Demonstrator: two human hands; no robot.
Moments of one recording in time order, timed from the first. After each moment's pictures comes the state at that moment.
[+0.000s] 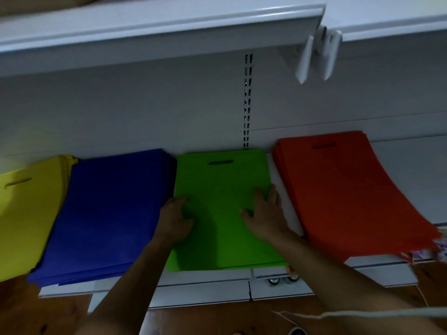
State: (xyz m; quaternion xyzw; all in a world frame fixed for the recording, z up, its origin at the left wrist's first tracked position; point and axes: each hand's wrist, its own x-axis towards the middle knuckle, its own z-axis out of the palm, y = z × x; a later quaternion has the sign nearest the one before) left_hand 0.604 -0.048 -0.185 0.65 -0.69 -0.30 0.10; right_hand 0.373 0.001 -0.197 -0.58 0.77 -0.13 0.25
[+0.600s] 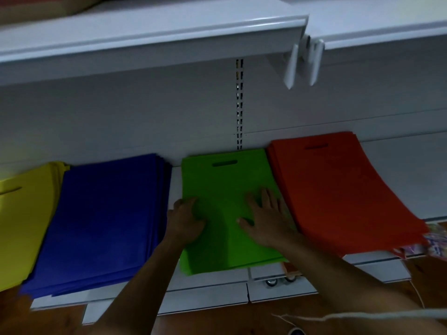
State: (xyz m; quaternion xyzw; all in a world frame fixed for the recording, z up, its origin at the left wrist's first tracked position) left_hand 0.575 -0.049 -0.185 0.64 -0.71 -0.29 0.04; right_hand 0.356 0.011 -0.197 -0.66 0.72 -0.02 0.19
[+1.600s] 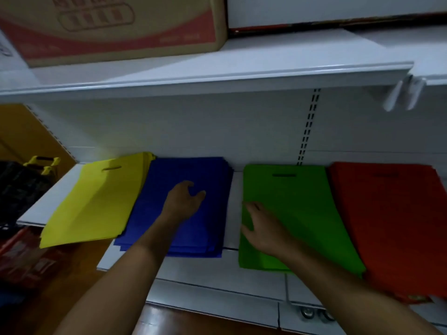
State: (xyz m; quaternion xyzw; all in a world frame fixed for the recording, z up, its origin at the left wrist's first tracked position) left_hand 0.694 -0.043 -0.103 0.73 -0.60 -0.27 0.19; right_hand 0.478 0.011 -0.147 -0.75 0.59 -0.15 0.28
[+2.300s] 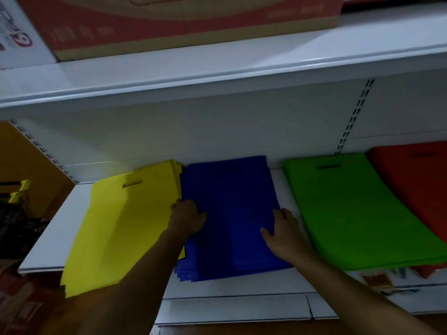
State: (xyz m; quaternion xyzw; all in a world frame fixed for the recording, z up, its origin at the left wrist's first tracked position) left_hand 0.856 -0.122 -0.169 0.68 -0.71 -0.17 -0.02; right_hand 0.623 -0.013 -0.188 -0.57 0.75 -0.19 0.29
